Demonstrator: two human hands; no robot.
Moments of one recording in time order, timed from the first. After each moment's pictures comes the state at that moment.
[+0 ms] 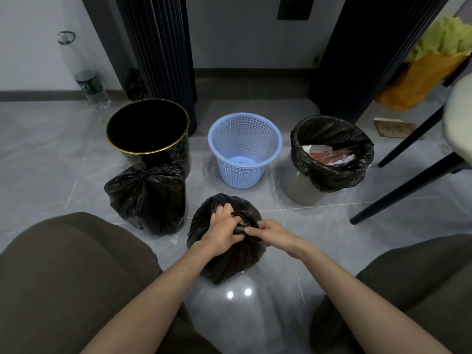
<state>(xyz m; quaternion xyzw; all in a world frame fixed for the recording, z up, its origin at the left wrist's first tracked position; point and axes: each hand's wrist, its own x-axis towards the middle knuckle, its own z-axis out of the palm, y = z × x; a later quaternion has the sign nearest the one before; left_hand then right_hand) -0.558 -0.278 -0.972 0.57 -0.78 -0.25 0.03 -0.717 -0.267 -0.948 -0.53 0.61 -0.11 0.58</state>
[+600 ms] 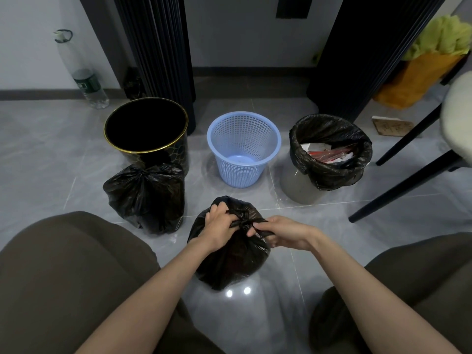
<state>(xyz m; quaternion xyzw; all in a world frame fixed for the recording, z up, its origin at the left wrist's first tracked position) -0.552 -0.279 -0.971 0.59 -0.75 -0.29 0.05 -0.737 -0.272 -0.927 -0.42 0.54 -0.08 0.72</state>
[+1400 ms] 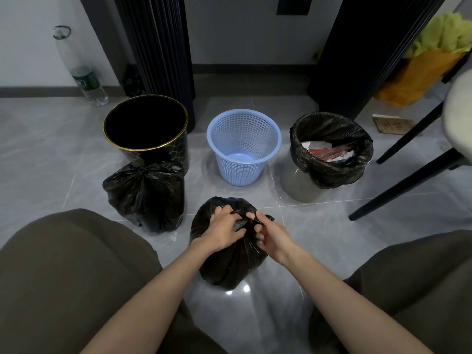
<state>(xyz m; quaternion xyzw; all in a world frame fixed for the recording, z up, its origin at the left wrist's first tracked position) -0.559 -0.278 -0.974 0.58 -0.76 -0.30 0.02 -0.707 -0.252 -0.963 -0.19 0.59 -0.34 0.71</state>
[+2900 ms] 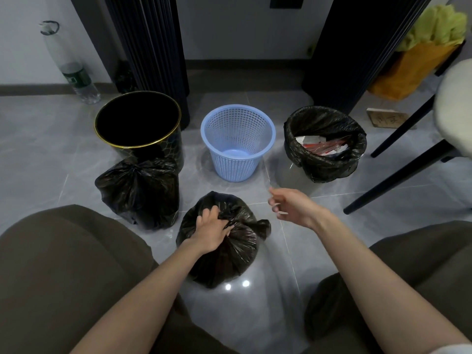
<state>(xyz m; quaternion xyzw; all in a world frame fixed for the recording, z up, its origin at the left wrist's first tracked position) -0.547 -0.268 -0.995 0.60 -0.75 -0.27 -0.06 -0.760 -0.293 -0.910 -0.33 0.63 -0.25 0.66</state>
